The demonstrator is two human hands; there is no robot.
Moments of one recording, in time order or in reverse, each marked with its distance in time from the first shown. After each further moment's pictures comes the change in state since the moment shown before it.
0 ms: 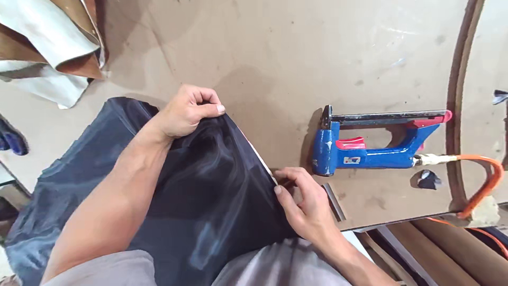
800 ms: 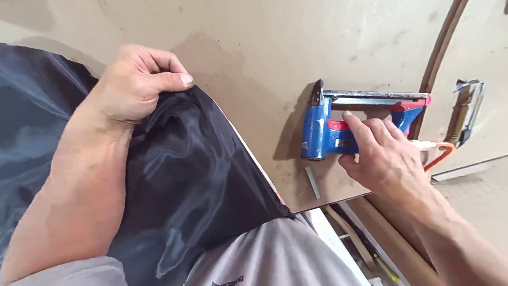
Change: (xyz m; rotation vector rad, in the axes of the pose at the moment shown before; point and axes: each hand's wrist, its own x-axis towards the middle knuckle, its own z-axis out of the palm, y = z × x) left_hand -0.010 -0.025 0.014 -0.179 0.095 0.014; right_hand 0.032 0.018 -0.155 -1.082 -0.303 -0.090
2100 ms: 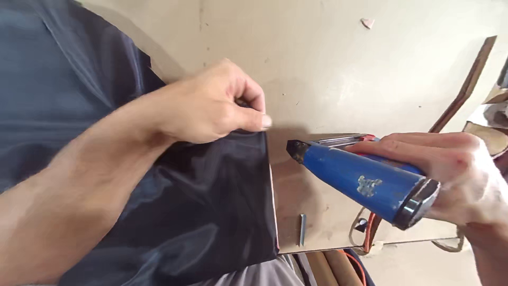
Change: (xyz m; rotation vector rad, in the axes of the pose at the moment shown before) left_hand -0.001 0.037 -0.011 -0.027 -0.051 0.033; right_hand 0.169 -0.034 -0.107 0.166 -0.093 -0.562
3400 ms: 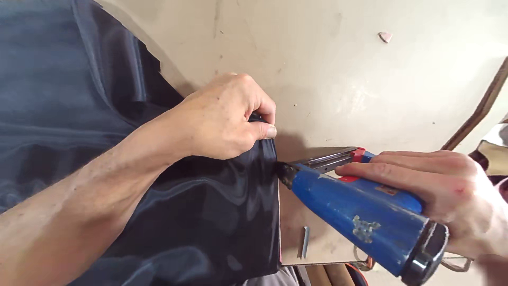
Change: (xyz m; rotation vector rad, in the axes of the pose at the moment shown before) left_hand 0.003 -0.011 0.003 0.442 0.115 -0.009; right_hand 0.020 -0.007 0.011 0.098 -0.089 -0.108
